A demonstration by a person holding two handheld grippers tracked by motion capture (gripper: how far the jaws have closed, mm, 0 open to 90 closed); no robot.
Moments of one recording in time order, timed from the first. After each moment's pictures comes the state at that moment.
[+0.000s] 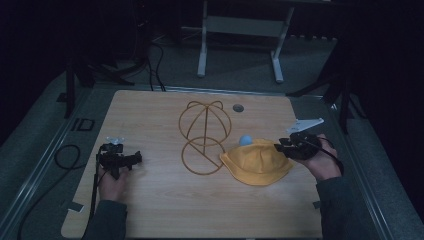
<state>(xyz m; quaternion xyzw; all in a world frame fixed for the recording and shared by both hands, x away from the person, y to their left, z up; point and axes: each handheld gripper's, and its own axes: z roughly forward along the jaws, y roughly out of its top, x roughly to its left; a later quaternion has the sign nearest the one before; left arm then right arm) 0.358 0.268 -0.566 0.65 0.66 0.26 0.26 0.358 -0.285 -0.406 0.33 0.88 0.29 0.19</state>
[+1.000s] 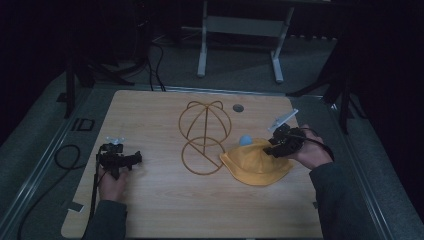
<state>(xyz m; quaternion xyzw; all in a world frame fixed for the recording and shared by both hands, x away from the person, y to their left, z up) 0.358 0.268 -0.565 0.65 0.66 0.26 0.26 0.380 -0.248 -0.403 0.27 0.93 0.21 0.12</state>
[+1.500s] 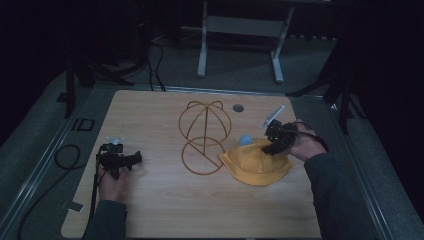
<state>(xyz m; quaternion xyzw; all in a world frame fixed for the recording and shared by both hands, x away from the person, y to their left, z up) 0.358 0.268 -0.566 0.65 0.66 0.26 0.26 0.402 -0.232 -0.408 0.25 0.95 0.13 0.12</state>
